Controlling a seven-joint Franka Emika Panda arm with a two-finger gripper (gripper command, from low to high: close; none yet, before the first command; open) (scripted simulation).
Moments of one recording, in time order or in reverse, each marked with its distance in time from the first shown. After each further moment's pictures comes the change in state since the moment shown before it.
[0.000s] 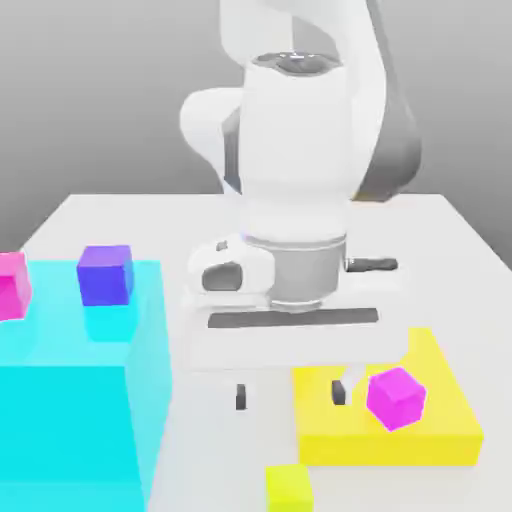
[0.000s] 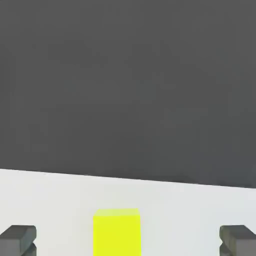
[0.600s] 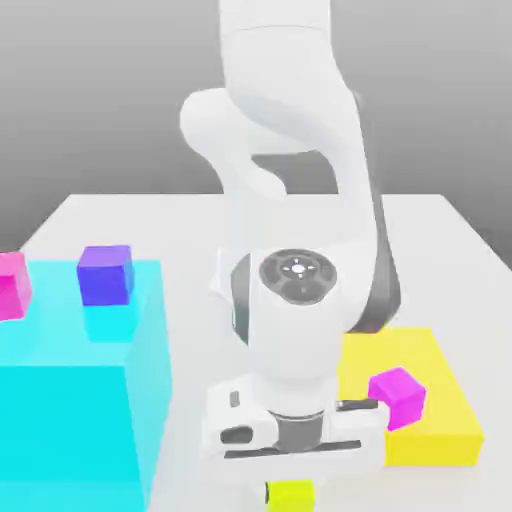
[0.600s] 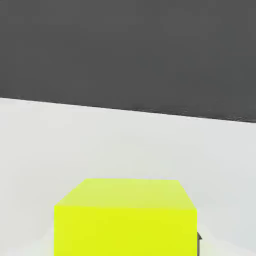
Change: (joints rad) arm 0.009 0.196 -0.003 0.004 -0.008 0.108 0.002
